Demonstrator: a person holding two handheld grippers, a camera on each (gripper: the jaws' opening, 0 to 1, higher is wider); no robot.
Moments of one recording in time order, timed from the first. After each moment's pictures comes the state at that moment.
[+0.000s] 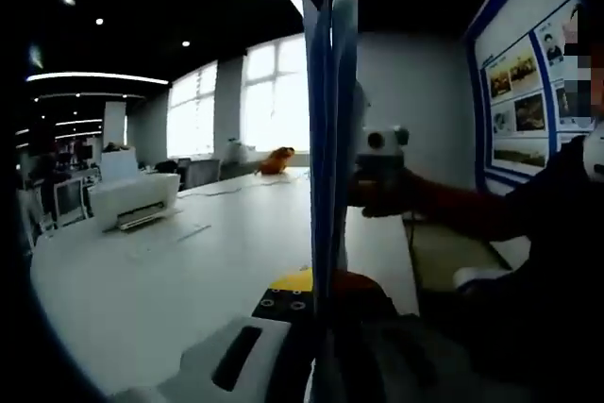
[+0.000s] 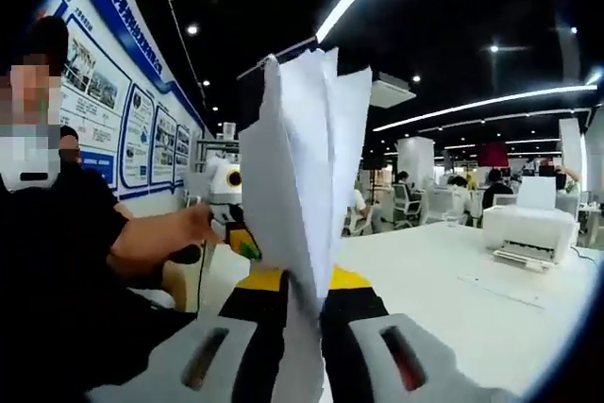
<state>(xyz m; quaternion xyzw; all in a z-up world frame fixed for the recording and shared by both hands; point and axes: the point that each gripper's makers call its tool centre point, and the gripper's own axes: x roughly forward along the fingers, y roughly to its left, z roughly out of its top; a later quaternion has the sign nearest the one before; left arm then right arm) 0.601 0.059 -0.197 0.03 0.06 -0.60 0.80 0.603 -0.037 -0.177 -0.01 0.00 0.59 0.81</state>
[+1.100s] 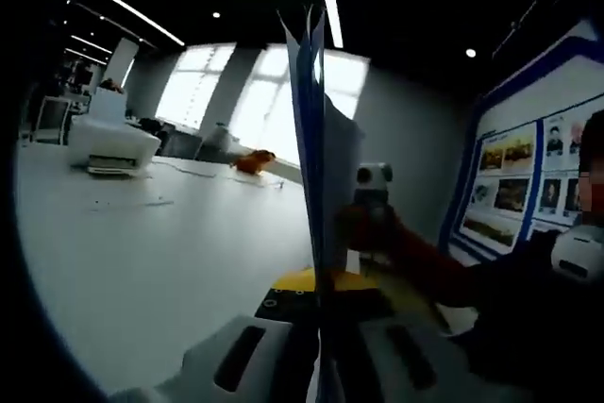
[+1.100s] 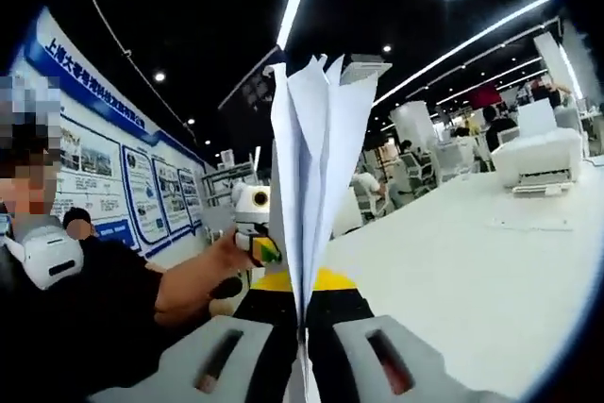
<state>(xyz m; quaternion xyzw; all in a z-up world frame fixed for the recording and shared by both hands) 0.586 0.035 -0.185 -0.14 0.14 -0.62 0.76 0.585 -0.044 -0.170 0.13 0.12 0.59 0.79</state>
